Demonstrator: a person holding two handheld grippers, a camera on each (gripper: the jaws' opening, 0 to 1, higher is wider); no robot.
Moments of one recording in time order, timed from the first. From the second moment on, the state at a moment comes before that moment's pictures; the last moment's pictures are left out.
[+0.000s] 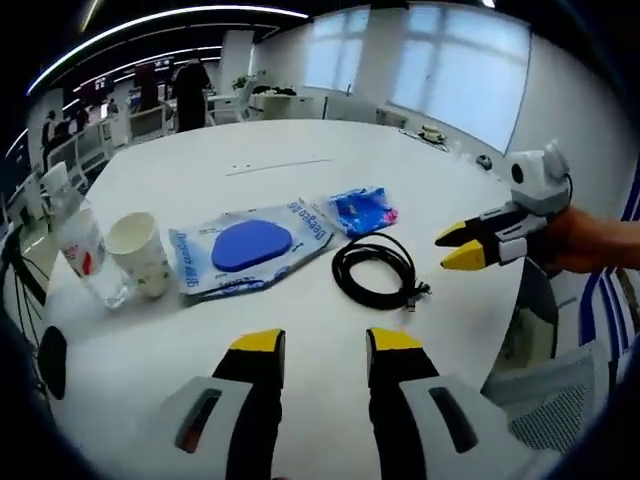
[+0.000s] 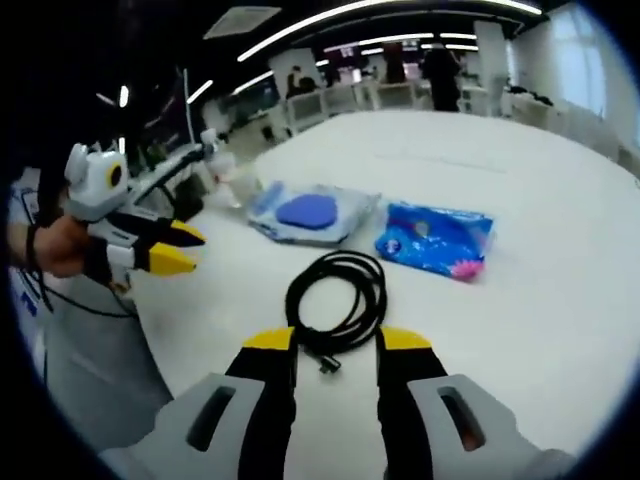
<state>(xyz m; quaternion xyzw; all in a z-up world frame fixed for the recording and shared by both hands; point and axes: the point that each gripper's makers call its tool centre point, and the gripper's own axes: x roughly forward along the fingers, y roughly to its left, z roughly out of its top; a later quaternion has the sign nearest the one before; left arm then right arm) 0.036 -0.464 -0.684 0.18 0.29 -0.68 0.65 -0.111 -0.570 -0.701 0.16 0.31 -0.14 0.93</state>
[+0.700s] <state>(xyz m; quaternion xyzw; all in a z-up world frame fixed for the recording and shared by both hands) 0.109 -0.343 -0.651 0.12 0.28 -0.61 0.73 -0.113 -0.502 -0.671 0.16 0.28 -0.11 0.94</state>
